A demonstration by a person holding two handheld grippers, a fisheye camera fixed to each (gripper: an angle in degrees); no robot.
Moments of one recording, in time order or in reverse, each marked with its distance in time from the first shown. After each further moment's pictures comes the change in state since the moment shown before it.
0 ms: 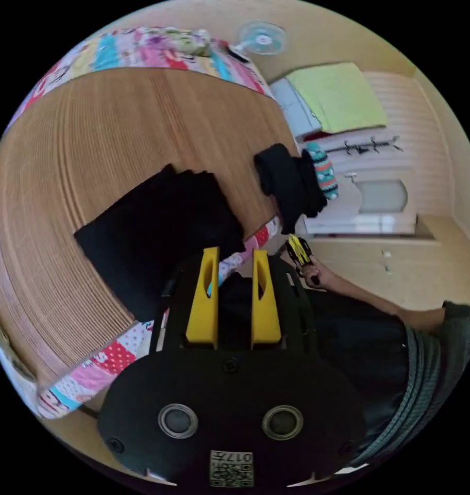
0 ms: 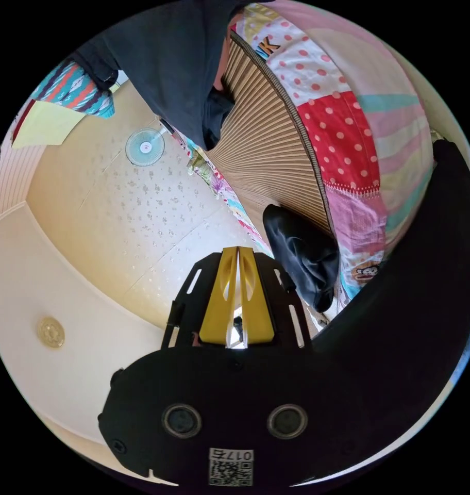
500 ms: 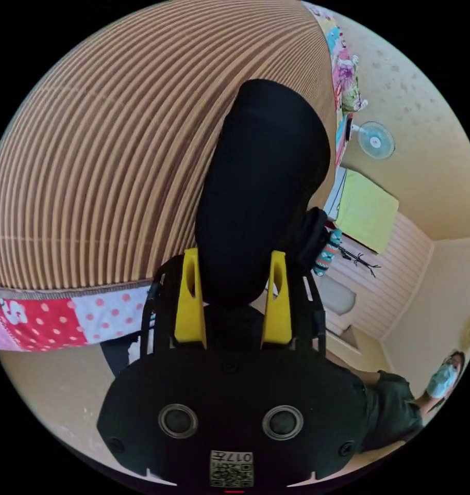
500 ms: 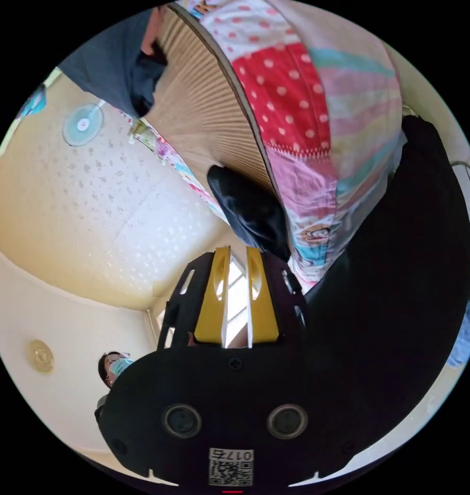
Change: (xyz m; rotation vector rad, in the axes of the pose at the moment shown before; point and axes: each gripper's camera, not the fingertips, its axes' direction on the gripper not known) left arm -0.197 0.091 0.082 0.056 0.414 -0.583; right arm 0.014 -0.100 -0.010 -0.275 0.287 0.133
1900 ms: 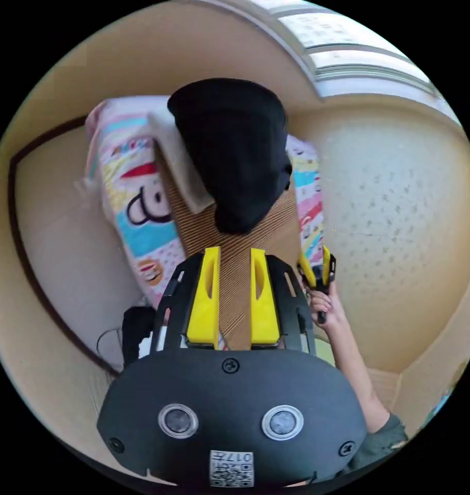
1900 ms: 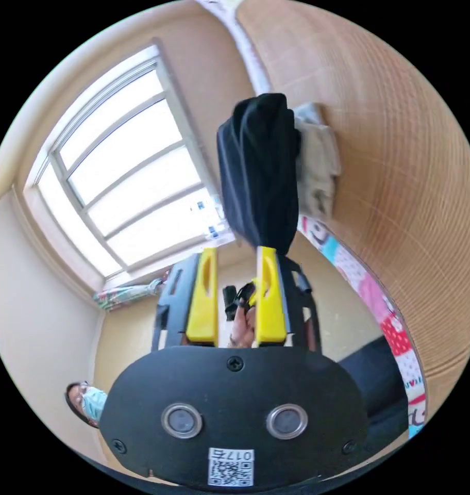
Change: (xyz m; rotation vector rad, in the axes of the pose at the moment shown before) left arm -0.110 0.268 -0.454 0.979 0.116 -0.396; right arm 0.065 -0.049 0.833 -1.029 0.706 -0.273
